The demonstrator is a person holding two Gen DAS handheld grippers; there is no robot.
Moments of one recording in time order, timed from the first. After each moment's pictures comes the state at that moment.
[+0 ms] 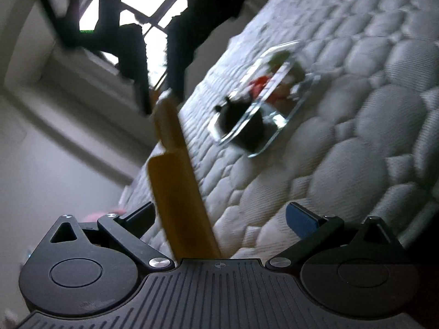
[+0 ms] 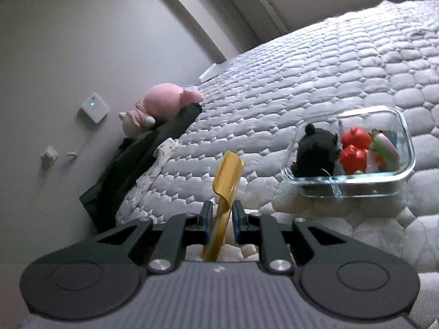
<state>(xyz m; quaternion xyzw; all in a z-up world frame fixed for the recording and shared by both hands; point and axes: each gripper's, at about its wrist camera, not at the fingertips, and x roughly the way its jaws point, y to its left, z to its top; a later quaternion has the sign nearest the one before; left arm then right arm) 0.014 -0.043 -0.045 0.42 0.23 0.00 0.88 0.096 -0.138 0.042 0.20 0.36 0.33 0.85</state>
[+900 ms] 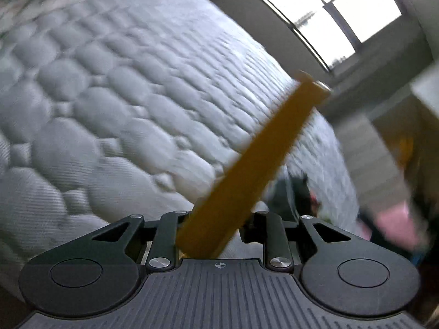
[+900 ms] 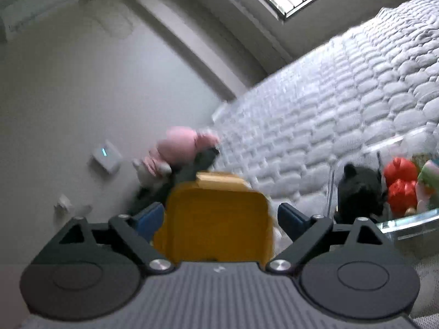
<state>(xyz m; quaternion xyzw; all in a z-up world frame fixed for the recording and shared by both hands) 0.119 0.258 -0.013 -0.36 0.38 -0.07 0.85 0.139 -0.096 0.039 0.28 0.30 0.33 0.85</state>
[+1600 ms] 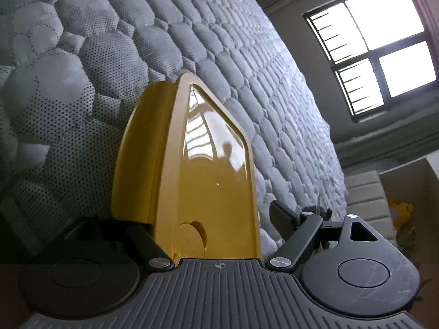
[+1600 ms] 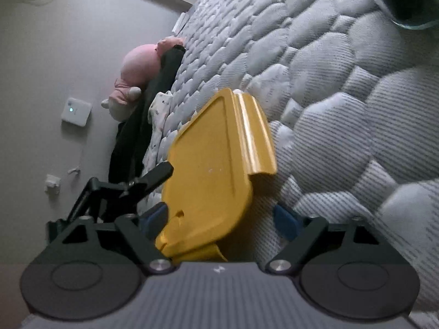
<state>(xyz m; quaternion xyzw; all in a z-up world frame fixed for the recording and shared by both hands) 0.090 0.290 -0.058 -0.46 0.38 -0.02 0.81 0.144 0.014 -0.090 0.35 0.49 0.32 0.73</state>
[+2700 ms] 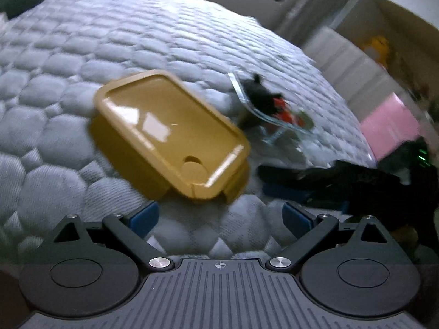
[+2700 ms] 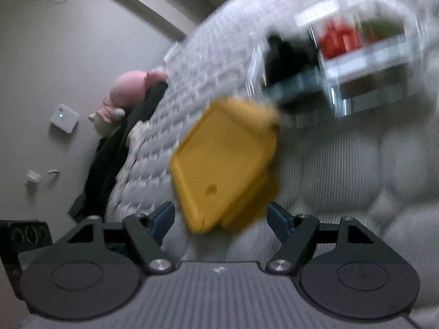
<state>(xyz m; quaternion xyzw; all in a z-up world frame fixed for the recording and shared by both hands) 0.076 0.138 -0.009 -0.13 0.43 -0.20 0.87 0.117 -0.112 -0.070 0.31 0.46 0.28 0.78</state>
